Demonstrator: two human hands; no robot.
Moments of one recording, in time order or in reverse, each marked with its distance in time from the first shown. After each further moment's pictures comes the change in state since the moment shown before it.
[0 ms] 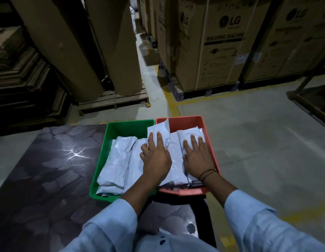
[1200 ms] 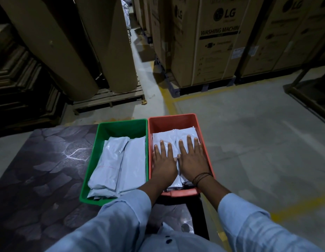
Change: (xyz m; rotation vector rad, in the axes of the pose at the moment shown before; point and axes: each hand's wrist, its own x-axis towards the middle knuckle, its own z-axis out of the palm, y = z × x) left_hand 0.013 0.009 0.089 0.073 -0.198 0.208; right_hand -0.002 0.008 0.025 0.066 0.130 0.021
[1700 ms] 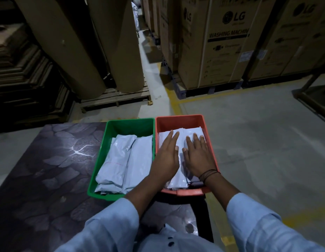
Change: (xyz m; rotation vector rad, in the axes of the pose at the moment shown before) left_hand -0.031 0.006 -0.072 -0.444 0.277 0.219; right_hand 0.008 -0.003 -0.018 0.164 0.007 0.001
